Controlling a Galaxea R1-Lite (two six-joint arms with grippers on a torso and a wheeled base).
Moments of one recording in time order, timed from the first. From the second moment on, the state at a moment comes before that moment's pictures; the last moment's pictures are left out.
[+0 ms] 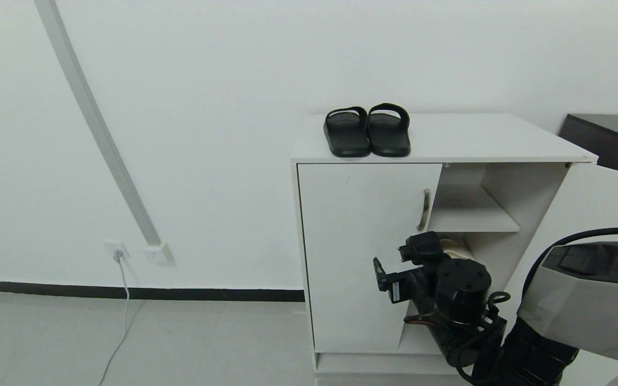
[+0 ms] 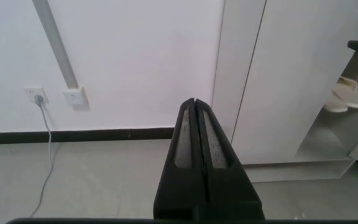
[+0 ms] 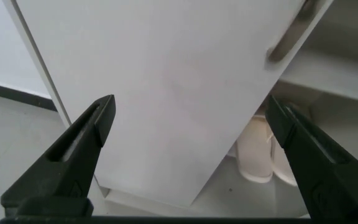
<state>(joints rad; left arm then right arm) 0.00 0.00 0.00 0.00 -0.02 0.00 0.71 2.18 -0.64 -1.49 -0.54 -0.08</state>
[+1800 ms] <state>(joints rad) 0.00 0.00 0.00 0.00 -0.02 0.01 0.71 2.14 -0.84 -1.11 -0.45 -0.08</state>
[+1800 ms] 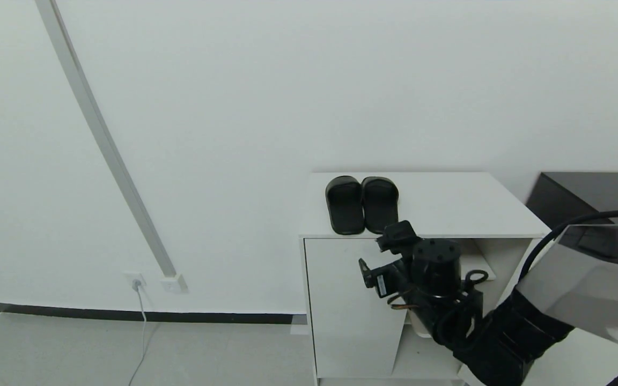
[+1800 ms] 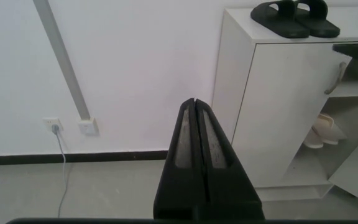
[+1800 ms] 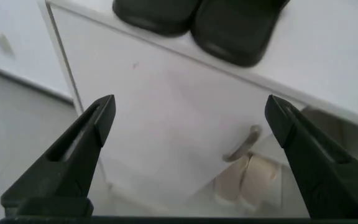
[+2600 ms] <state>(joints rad) 0.00 0.00 0.00 0.00 -0.02 0.01 0.74 2.04 -1.19 -0.64 -0.56 0.19</state>
